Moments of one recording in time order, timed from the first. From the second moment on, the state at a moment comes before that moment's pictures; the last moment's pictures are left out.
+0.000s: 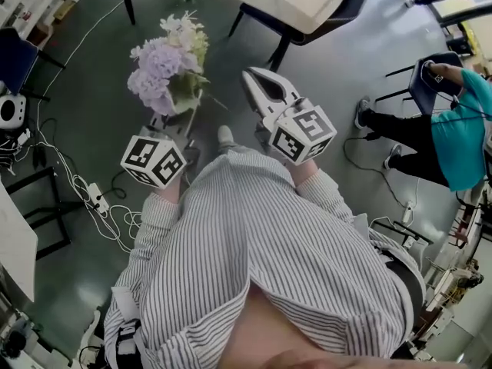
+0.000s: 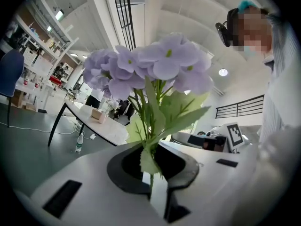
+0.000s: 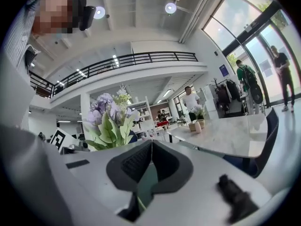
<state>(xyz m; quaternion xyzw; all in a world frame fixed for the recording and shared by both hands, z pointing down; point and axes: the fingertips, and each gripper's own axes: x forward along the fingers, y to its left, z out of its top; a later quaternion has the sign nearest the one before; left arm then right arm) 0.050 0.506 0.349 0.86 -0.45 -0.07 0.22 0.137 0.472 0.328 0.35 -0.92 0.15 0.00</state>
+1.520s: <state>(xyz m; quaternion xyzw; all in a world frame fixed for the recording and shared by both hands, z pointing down) -0.001 0.187 0.372 0.84 -0.48 -0.07 0.24 0.088 0.160 0.364 0.34 -0.92 0.18 0.02</state>
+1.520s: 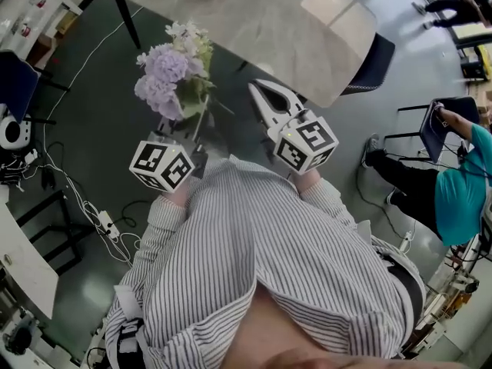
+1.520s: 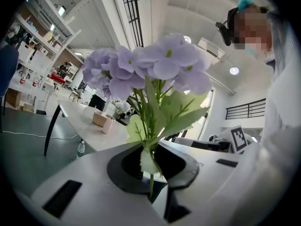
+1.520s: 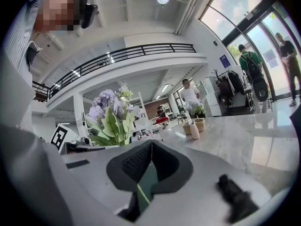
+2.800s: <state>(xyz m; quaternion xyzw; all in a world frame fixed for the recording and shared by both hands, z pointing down) -0.101 -0.066 0.367 0.88 -0.41 -0.03 0.24 -0.015 -0.089 0.347 0.42 -0.89 0.18 0.02</state>
